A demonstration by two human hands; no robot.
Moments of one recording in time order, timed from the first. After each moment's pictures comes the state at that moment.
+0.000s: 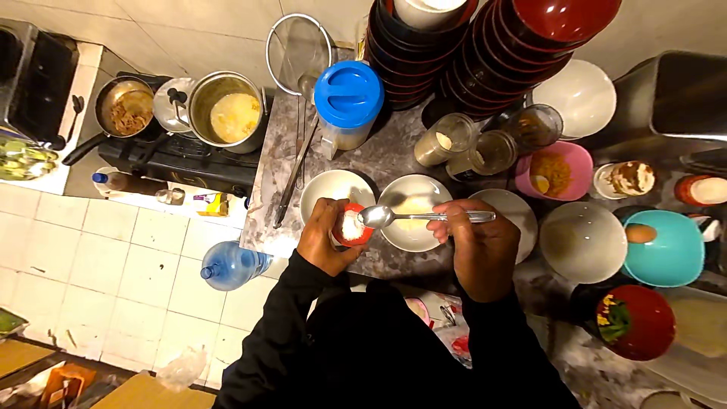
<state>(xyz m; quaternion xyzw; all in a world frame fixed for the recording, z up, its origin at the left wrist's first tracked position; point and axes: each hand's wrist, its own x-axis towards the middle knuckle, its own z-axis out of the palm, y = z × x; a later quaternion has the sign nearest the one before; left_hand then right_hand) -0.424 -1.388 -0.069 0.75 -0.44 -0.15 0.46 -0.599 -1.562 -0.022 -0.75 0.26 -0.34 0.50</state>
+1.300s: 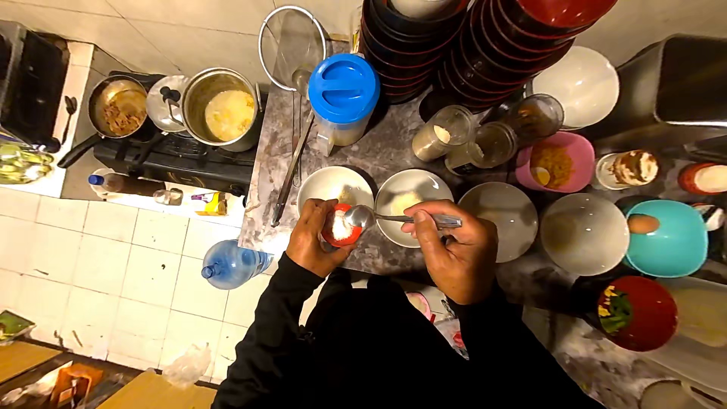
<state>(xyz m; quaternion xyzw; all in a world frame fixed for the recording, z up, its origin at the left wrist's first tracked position) -0.420 -1.375 -0.069 0.77 -0.44 -0.15 0.43 -0.583 -1.543 -0.012 -0.81 0.22 -0.32 0.43</state>
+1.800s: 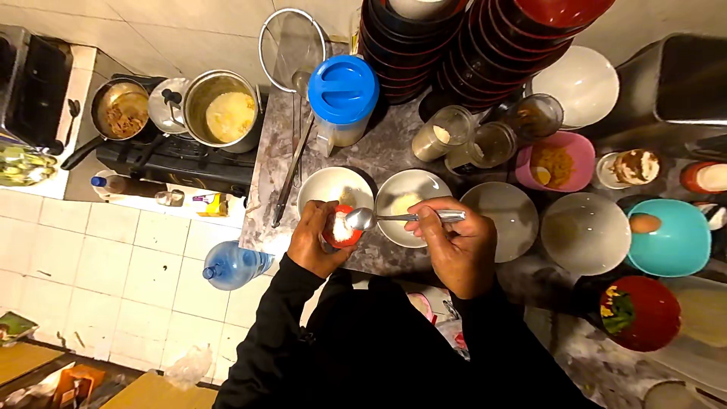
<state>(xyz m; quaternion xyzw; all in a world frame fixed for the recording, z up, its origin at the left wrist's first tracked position) -0.422 -1.375 -0.071 0.77 -0.44 -0.15 0.44 -0.586 -1.548 -0.020 -0.78 0.24 -0.32 0.48</state>
